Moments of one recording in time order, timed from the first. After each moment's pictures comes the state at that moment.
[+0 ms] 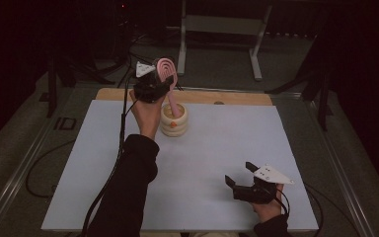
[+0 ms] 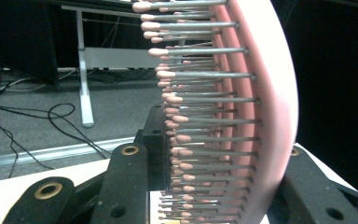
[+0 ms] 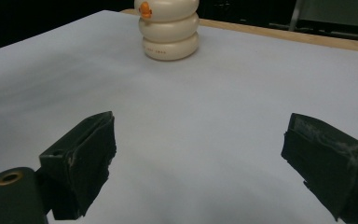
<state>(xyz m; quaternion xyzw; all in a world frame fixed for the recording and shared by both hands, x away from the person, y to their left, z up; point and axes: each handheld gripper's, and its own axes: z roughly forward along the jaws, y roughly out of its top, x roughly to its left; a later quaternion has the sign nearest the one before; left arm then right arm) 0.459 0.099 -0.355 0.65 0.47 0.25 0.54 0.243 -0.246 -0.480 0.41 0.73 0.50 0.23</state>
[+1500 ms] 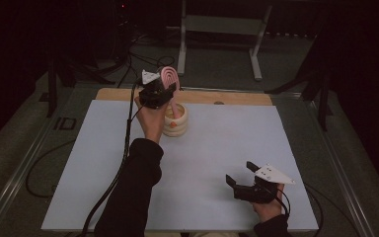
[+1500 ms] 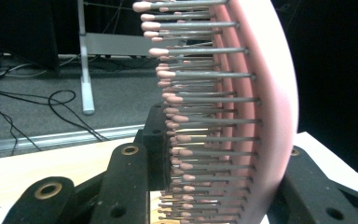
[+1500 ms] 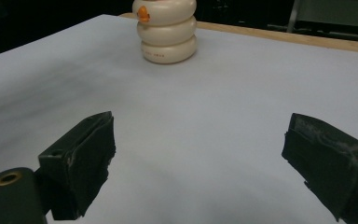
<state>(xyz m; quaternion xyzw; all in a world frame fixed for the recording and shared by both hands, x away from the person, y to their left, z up) 0.464 0.089 -0.384 0.66 0.48 0.24 0.53 0.243 -0.247 -0.479 0.42 0.73 0.50 0.23</state>
